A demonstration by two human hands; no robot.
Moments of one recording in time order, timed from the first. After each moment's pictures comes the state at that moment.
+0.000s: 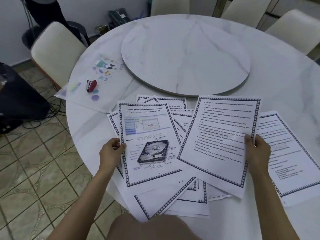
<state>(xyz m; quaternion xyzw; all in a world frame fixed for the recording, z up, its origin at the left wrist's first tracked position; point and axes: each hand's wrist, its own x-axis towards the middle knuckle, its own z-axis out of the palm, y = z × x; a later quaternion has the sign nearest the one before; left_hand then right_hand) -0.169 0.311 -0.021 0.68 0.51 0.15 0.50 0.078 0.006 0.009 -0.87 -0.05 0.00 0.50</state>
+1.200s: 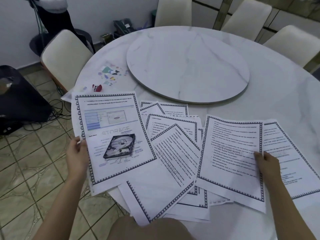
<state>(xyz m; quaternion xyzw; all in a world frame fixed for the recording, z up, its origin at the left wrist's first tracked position) -0.223 0.358 -0.007 0.59 0.53 0.35 0.50 0.112 -0.048 -0.020 -0.91 0.00 0.07 0.40</state>
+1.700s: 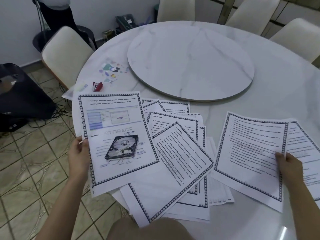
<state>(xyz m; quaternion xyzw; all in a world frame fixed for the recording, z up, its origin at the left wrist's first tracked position) -0.222 0.348 -0.007 0.59 0.53 0.35 0.50 0.138 -0.082 -0.011 -0.92 0.04 0.04 0.39</state>
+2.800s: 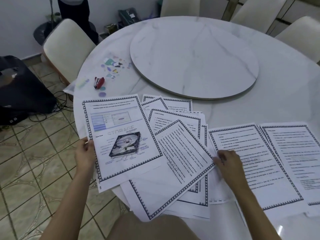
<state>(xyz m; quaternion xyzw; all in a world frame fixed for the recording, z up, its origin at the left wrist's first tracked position) -0.222 0.354 -0.039 0.56 0.58 0.32 0.50 0.032 0.032 -0.018 -0.94 -0.21 0.12 0.24</state>
